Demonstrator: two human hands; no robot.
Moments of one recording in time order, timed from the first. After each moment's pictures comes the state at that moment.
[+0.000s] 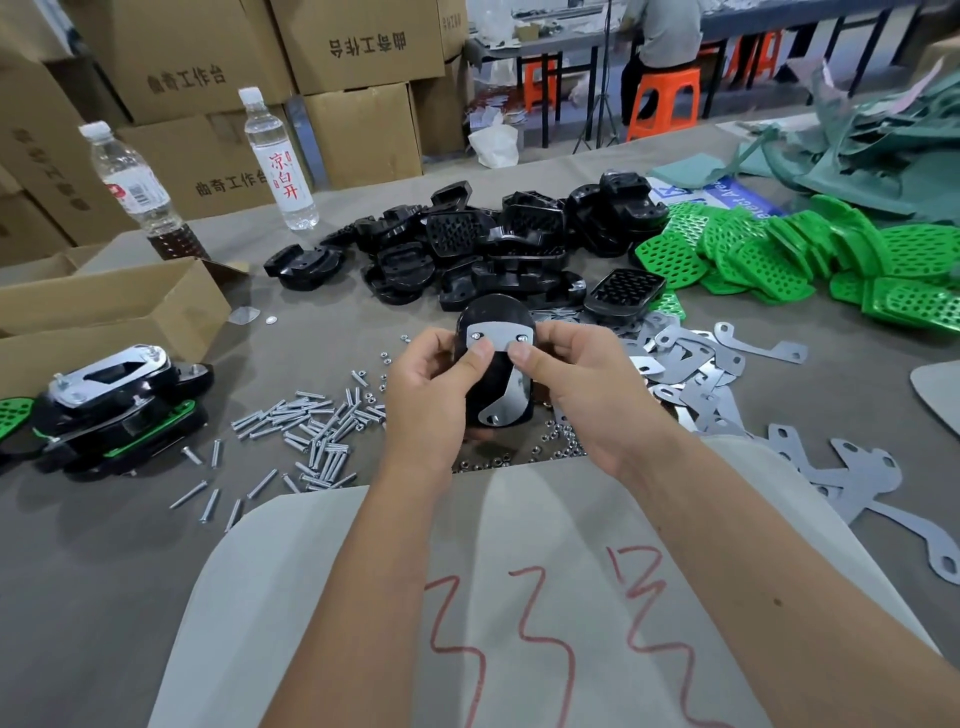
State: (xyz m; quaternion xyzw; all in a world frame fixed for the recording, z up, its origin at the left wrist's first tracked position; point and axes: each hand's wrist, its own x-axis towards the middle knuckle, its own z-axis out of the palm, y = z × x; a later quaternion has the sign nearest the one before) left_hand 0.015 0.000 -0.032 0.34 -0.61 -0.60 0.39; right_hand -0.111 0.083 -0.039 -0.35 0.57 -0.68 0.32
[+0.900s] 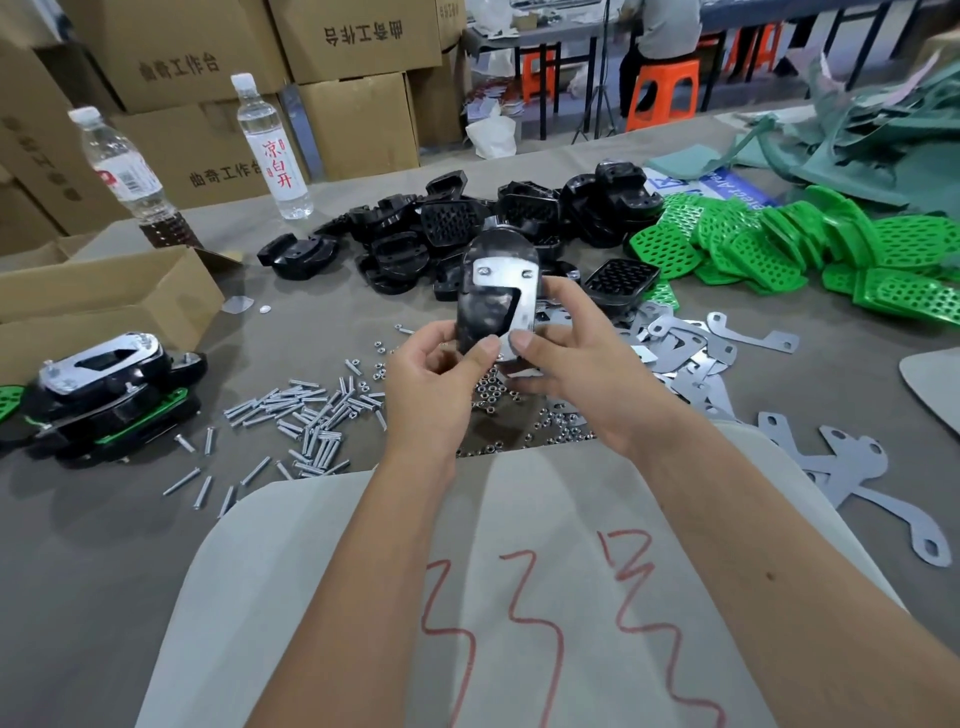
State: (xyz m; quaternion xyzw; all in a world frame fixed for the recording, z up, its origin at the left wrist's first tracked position) left_hand 0.007 0.003 -0.040 0.32 -0.60 -0.59 0.42; right_hand -0.118 0.090 -0.030 -0.38 0.55 -0.65 0.36
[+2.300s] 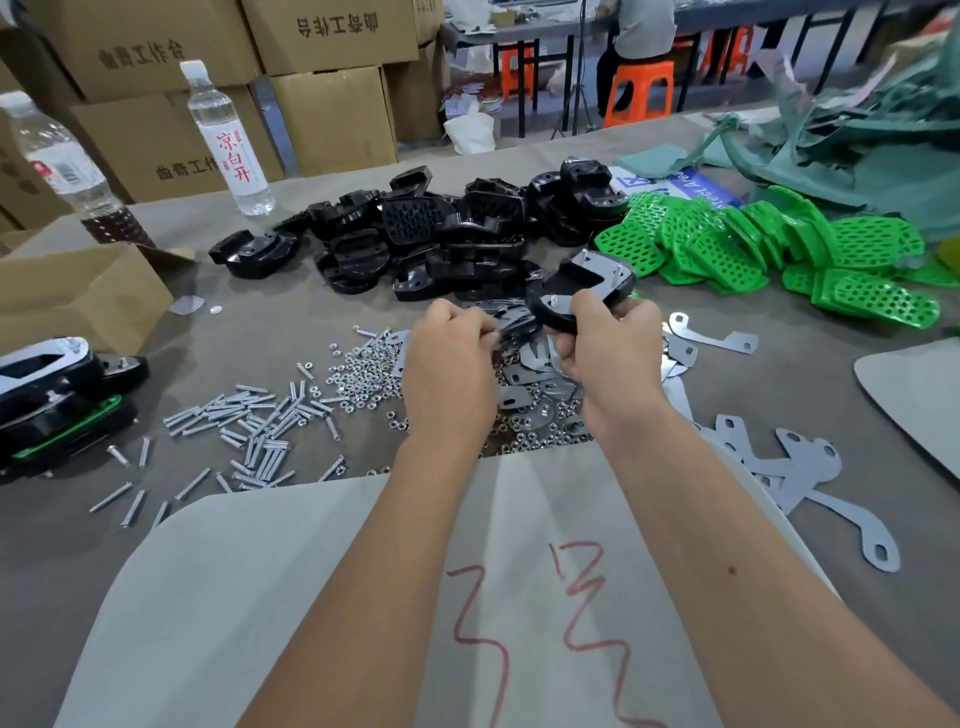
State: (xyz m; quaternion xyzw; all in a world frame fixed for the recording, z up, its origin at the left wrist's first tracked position) left_hand -0.055 0.004 -0.049 0.37 -0.85 -0.16 0.34; right_hand -0.149 0.091 -0.028 -0.09 0.59 -0.78 0.20
